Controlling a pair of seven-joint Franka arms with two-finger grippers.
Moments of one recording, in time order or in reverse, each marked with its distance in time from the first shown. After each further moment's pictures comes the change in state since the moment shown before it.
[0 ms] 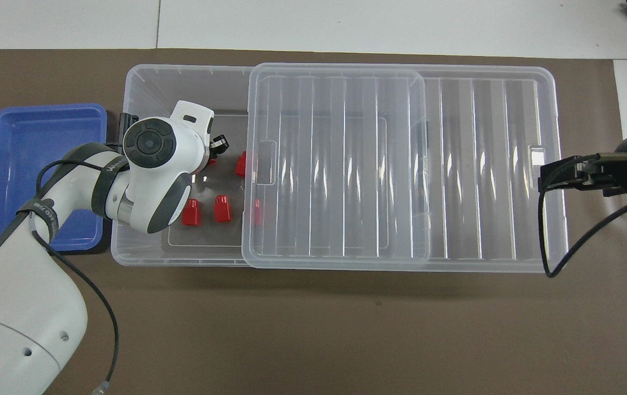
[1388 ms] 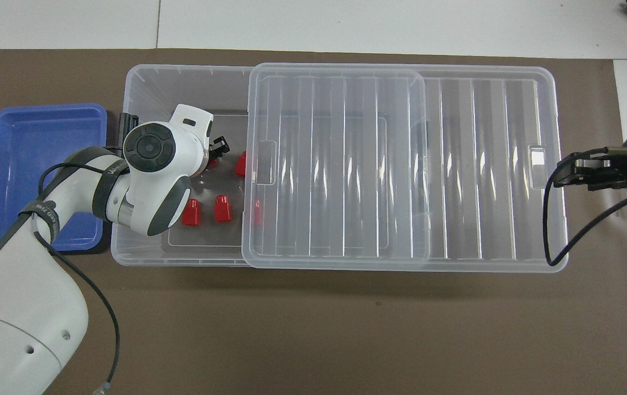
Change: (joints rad) left arm 0.000 0.001 0.004 -0.010 0.002 0.000 0.000; right arm 0.001 0.000 -0.052 -0.051 0.000 0.100 0.000
